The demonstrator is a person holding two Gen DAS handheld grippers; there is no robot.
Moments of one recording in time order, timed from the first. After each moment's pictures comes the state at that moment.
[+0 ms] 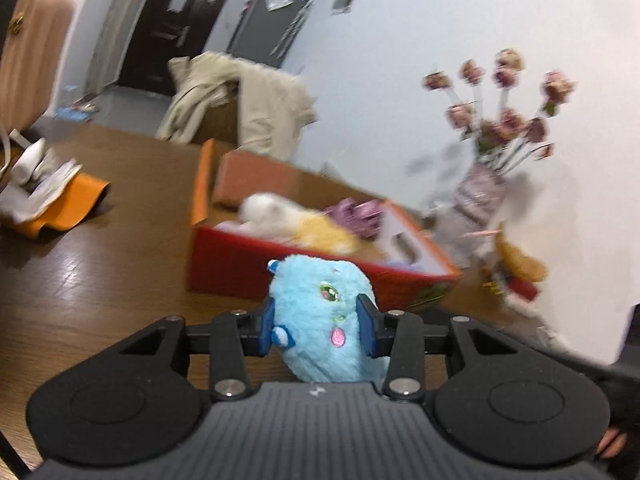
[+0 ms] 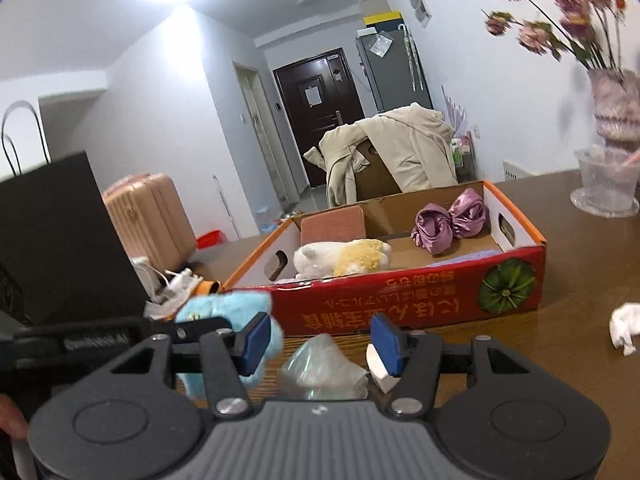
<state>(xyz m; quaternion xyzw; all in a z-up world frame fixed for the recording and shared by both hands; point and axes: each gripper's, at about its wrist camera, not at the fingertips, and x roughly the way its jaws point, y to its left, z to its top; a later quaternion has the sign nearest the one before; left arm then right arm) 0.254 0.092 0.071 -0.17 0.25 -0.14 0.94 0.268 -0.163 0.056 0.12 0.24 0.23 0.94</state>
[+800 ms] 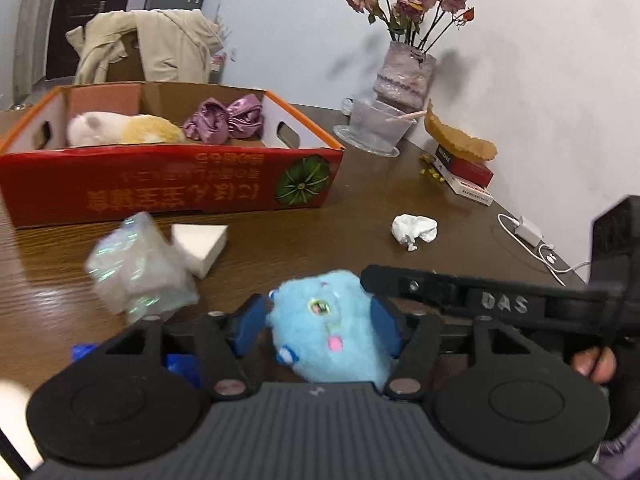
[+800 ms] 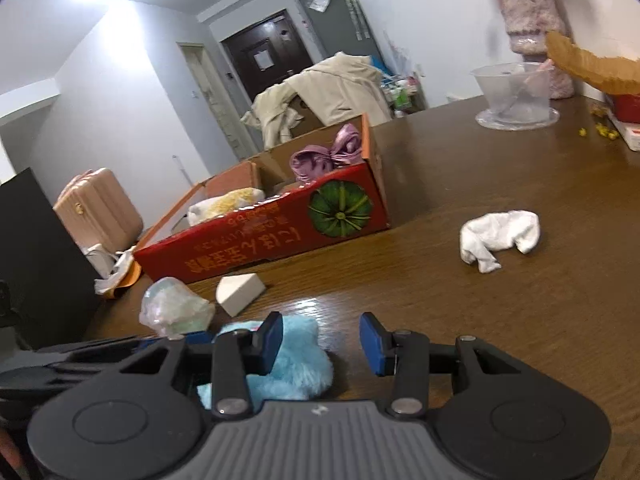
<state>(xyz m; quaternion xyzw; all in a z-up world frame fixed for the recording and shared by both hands) 0.254 -0.053 0.030 -0.07 0.34 -0.22 0.91 0.273 -0.284 0.005 0.16 0.33 0.19 0.91</state>
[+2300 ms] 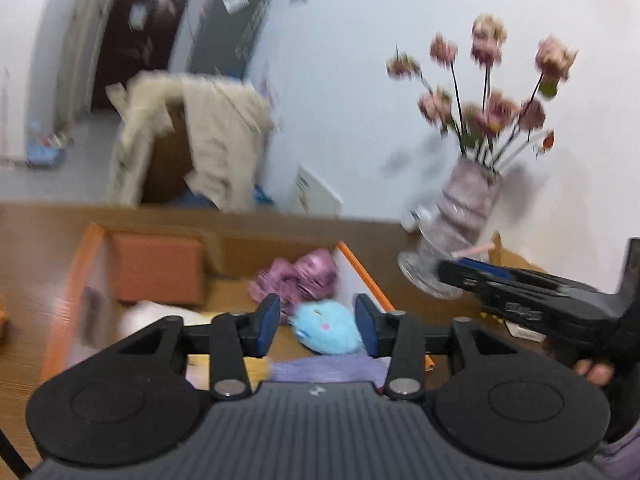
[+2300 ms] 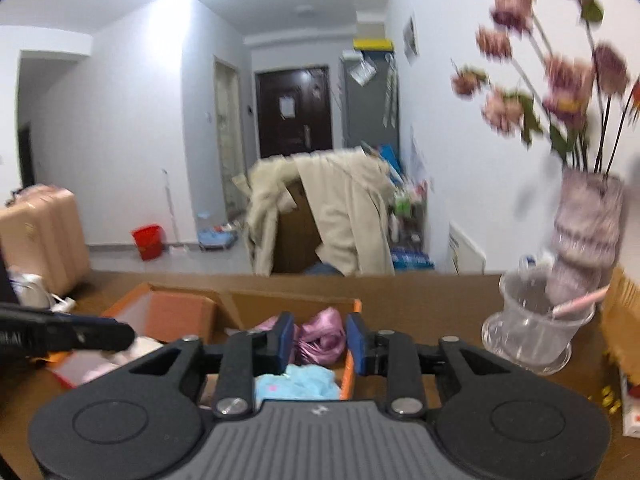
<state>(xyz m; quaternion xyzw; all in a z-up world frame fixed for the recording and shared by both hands) 0.369 -0.001 0.130 -0.10 0.25 -0.14 0.95 0.419 -0.255 0.120 0.00 0.20 0.17 0.97</state>
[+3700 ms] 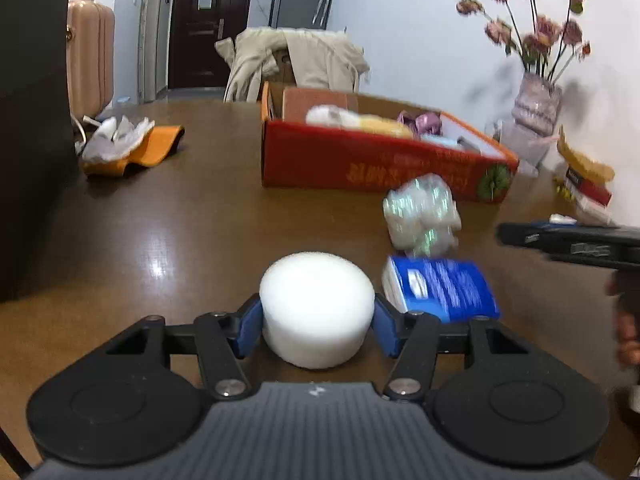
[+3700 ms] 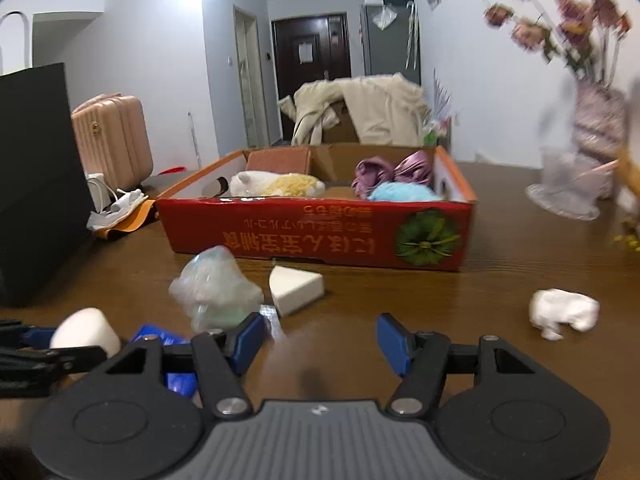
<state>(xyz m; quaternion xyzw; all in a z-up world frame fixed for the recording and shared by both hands) 0.189 0.080 0.017 -0.06 0.31 -0.03 0.95 0.278 -0.181 0.018 0.00 0.30 0.19 0.94</state>
